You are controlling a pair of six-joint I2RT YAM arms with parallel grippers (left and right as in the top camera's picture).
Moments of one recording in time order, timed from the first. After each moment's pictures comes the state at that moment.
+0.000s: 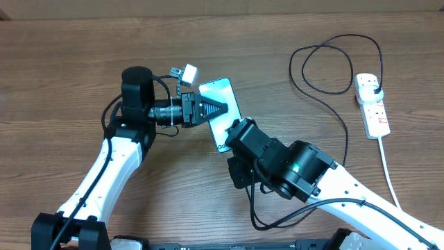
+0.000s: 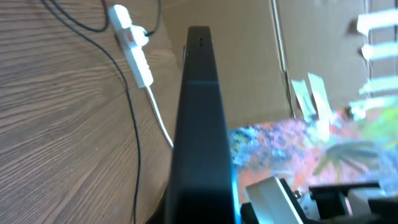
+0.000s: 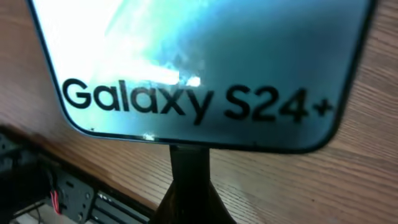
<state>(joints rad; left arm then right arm) -0.18 1.46 0.90 0.09 1.26 -0.80 0.91 1.35 1.25 -1.04 -0.01 0.56</state>
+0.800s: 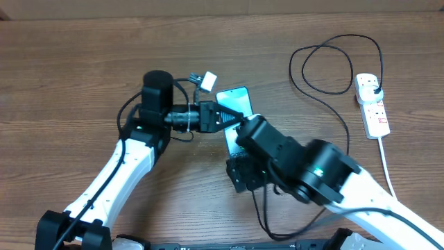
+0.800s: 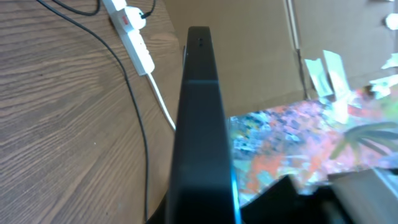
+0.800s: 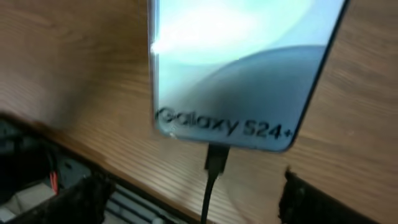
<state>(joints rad) -0.30 1.46 0.90 0.07 1.16 -0.74 0.90 1.31 1.38 -1.22 0.02 0.51</state>
